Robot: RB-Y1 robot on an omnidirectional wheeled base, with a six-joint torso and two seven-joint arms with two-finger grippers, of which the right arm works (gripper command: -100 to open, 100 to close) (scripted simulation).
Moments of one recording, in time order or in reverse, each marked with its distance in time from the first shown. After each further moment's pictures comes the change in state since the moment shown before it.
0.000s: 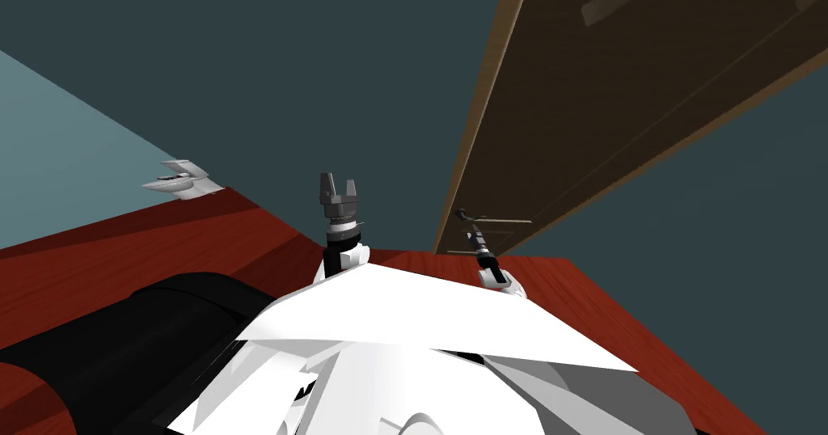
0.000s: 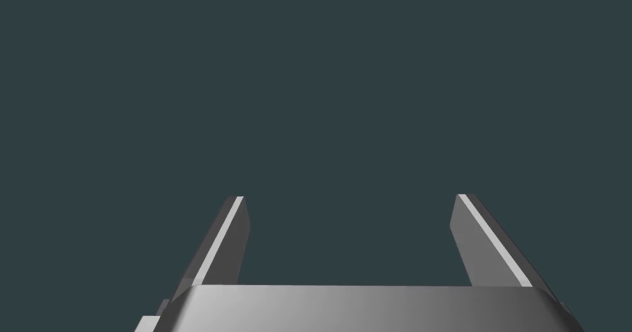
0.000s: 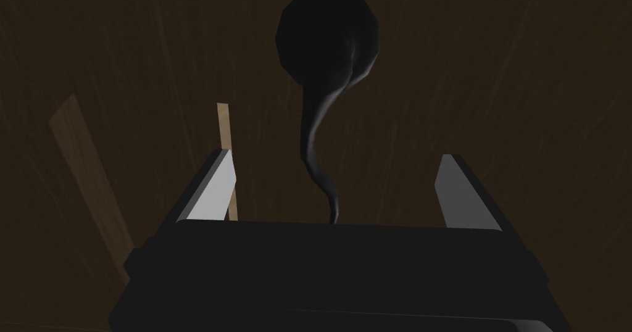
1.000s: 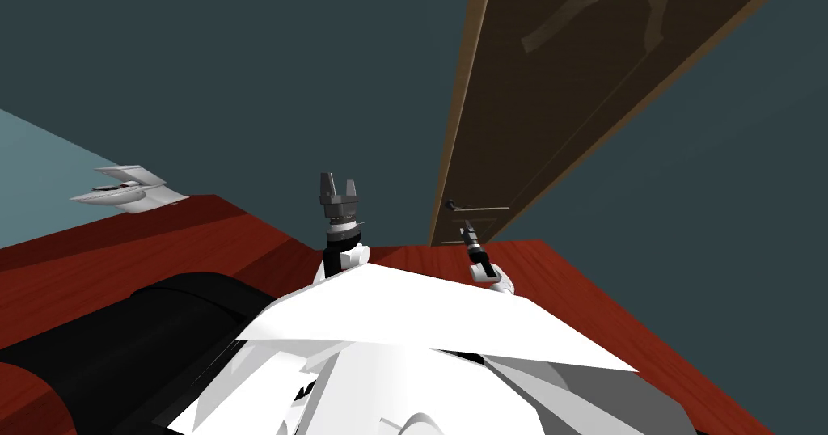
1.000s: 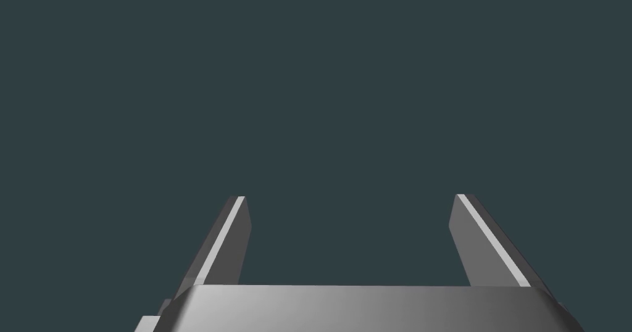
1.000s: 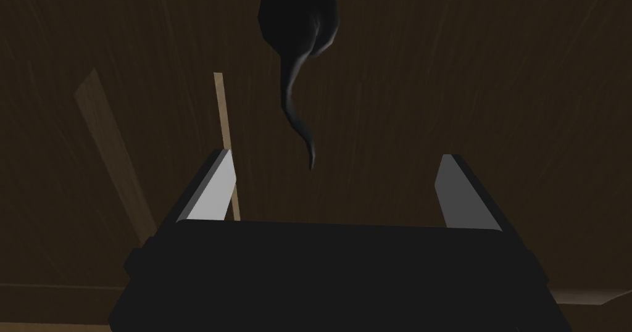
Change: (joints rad) arm 0.008 0.064 0.018 -0.111 0.017 0.046 0.033
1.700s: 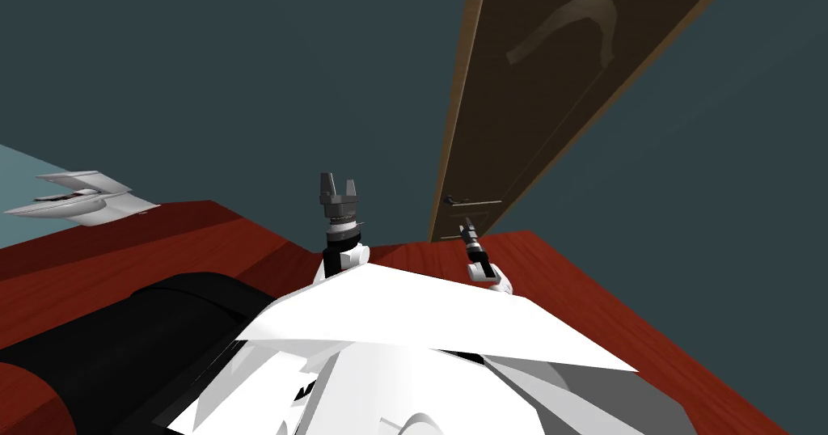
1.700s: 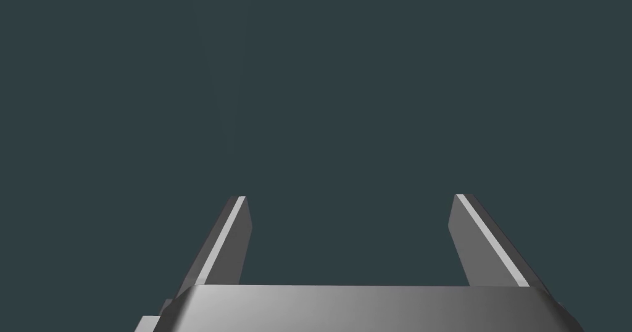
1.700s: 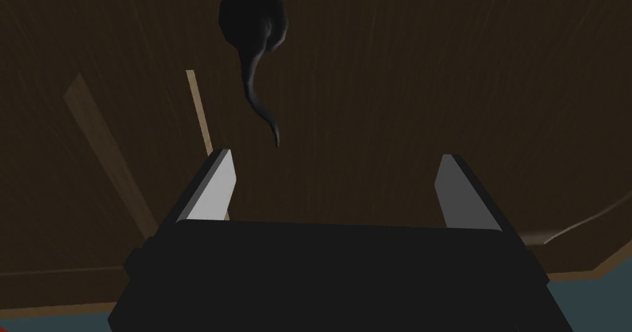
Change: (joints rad) arm 0.062 0.033 -0.023 -0.148 -0.001 0.015 0.006
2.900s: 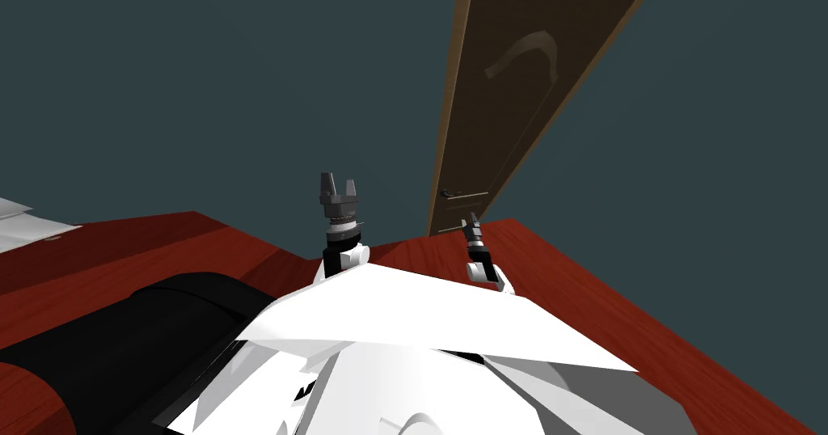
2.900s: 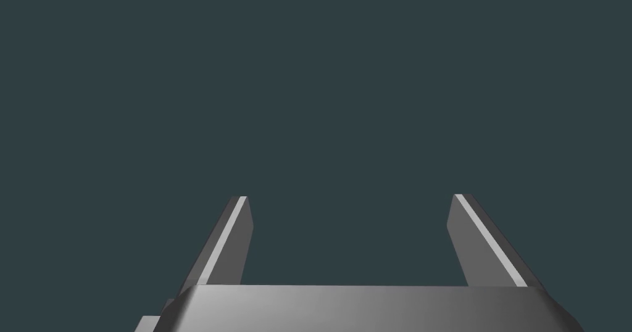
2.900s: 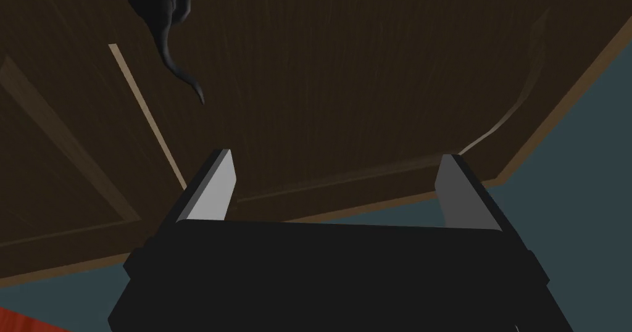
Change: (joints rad) arm 0.140 0.061 -0.039 -0.328 0.000 0.056 0.013
